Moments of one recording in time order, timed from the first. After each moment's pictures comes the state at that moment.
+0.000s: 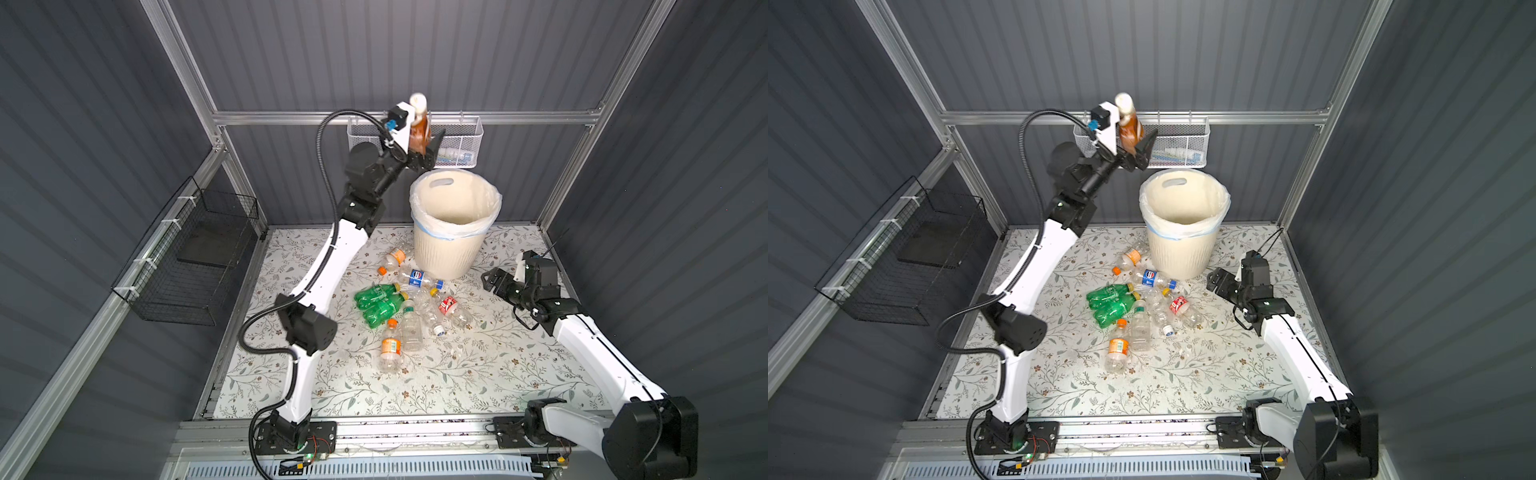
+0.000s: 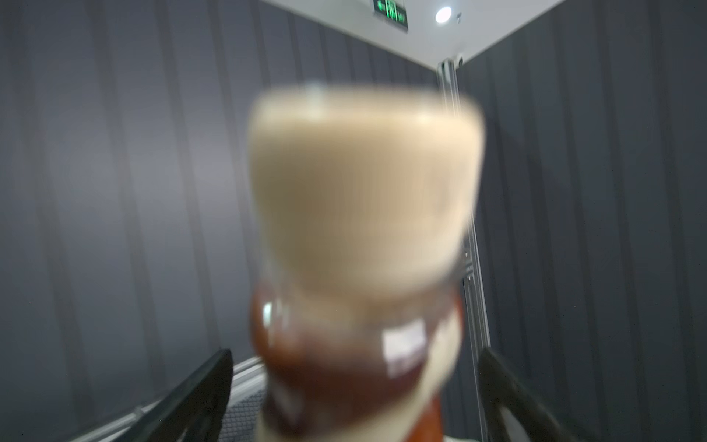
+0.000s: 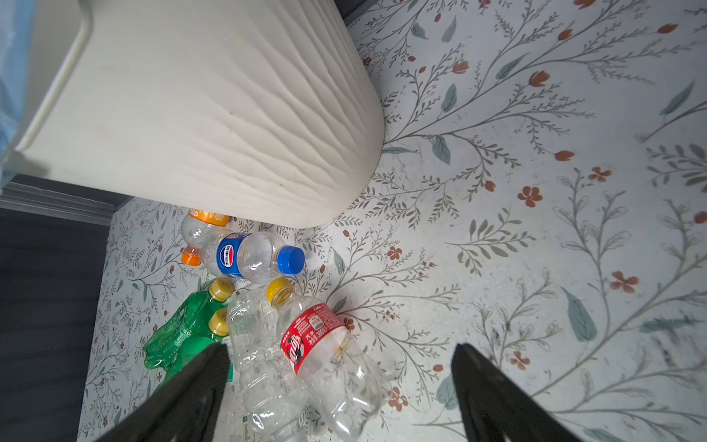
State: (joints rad) left arm -0.56 2.23 2.61 -0.02 0.20 0.08; right arm 0.11 1.16 0.82 -0.34 -0.15 0.58
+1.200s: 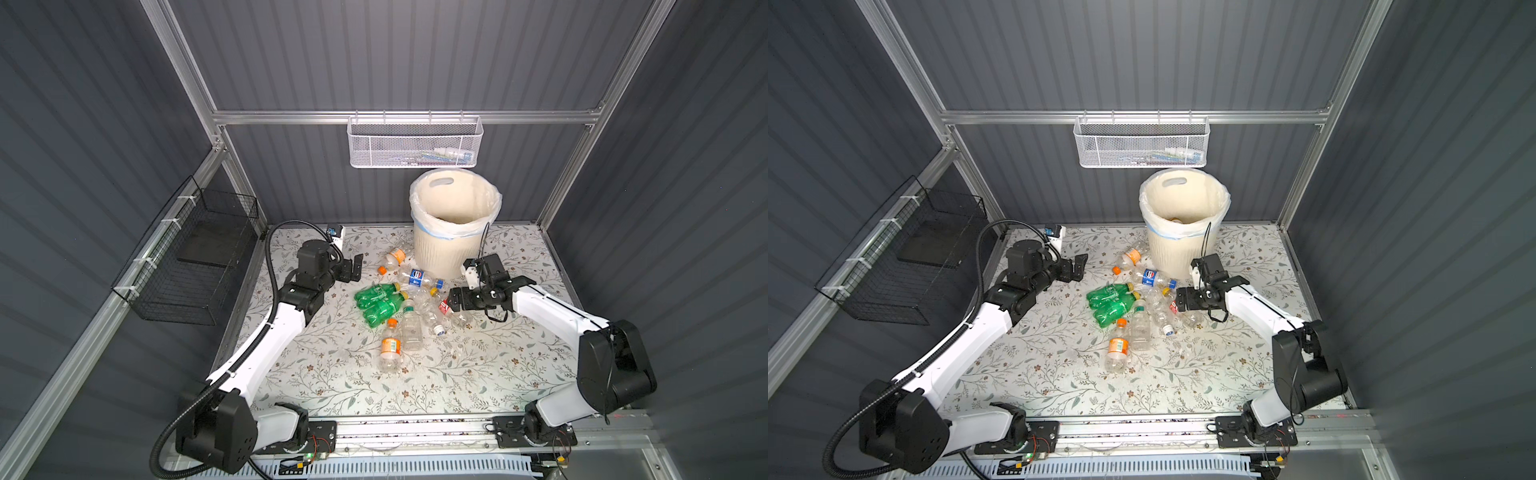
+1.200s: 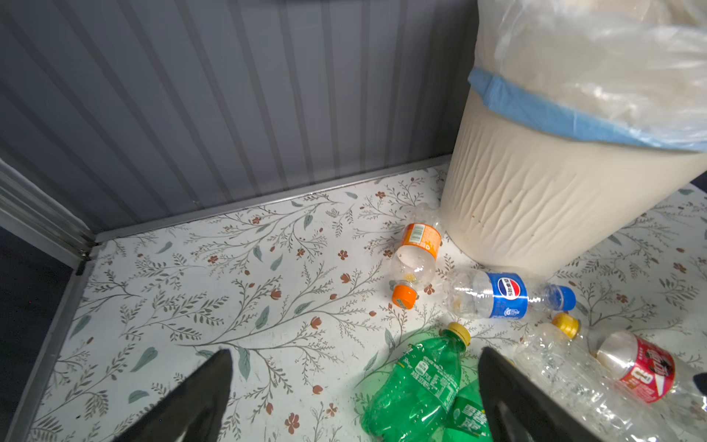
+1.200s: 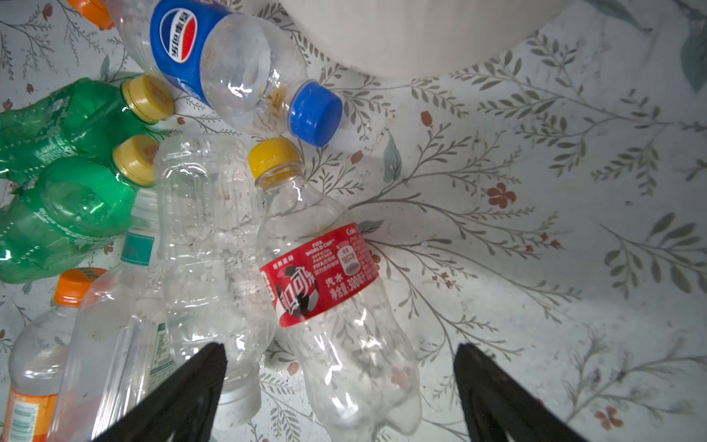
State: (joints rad) left arm -0.34 1.24 1.00 -0.14 -0.03 0.01; right arm 0.35 1.54 1.00 -0.51 -0.15 0.20
